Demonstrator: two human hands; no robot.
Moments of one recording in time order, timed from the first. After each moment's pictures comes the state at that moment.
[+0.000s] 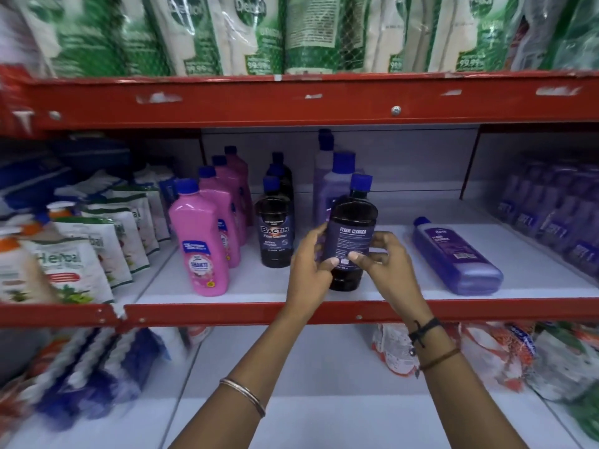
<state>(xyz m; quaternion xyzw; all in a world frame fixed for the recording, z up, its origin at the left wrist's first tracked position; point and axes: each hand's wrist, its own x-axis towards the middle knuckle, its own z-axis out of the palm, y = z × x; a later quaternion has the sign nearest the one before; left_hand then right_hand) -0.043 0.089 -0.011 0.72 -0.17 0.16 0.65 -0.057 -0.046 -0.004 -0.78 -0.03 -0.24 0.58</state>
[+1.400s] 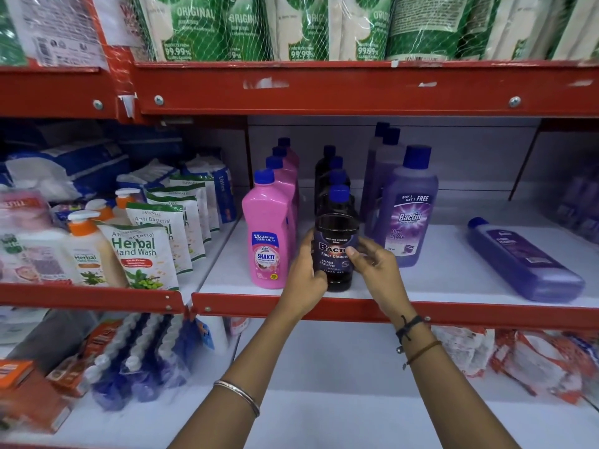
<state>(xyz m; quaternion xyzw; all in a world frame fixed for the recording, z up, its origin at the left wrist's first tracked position) -0.029 0.215 -0.034 0.78 -0.15 0.10 0.60 -0.020 0.070 -0.036 -0.72 -0.12 -0.17 0.66</state>
